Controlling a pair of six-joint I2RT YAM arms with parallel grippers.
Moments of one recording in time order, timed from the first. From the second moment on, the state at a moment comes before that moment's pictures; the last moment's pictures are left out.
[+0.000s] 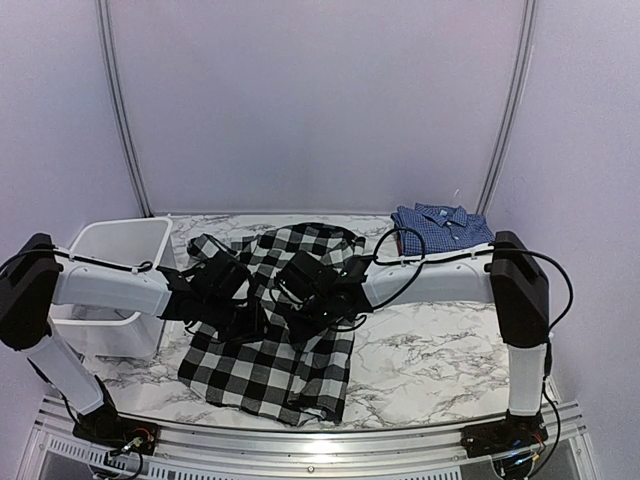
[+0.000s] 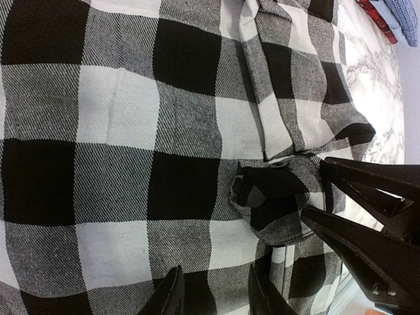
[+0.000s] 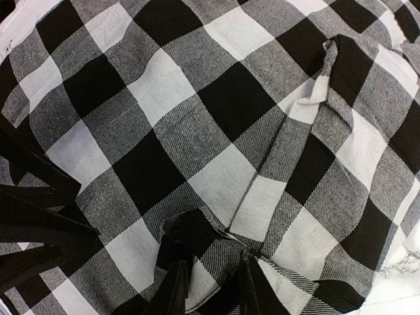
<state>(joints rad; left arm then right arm) -0.82 1.60 0.86 -0.22 0.19 -0.83 1.08 2.04 1.52 -0.54 0.18 0.34</state>
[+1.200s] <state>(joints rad) -0.83 1.72 0.91 -0.14 0.27 -0.85 1.08 1.99 1.42 -0.49 0.21 0.42</state>
